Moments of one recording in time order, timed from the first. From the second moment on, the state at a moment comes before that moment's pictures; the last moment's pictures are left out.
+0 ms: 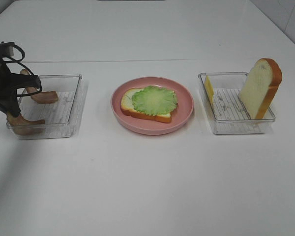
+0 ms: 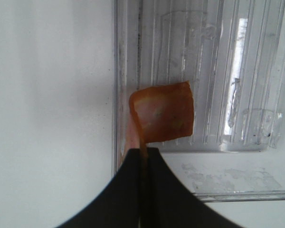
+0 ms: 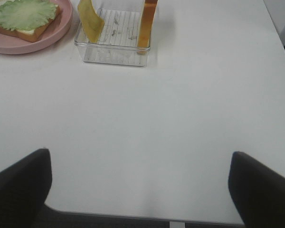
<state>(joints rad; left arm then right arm) -0.05 2.01 -1.37 -0.12 0.86 -0.11 0.00 0.00 -0.46 0.00 1.11 0.00</state>
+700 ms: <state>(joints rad) -0.10 1.95 -1.60 -0.24 0.97 -0.11 0.00 0.00 -0.46 0.00 1.11 0.00</state>
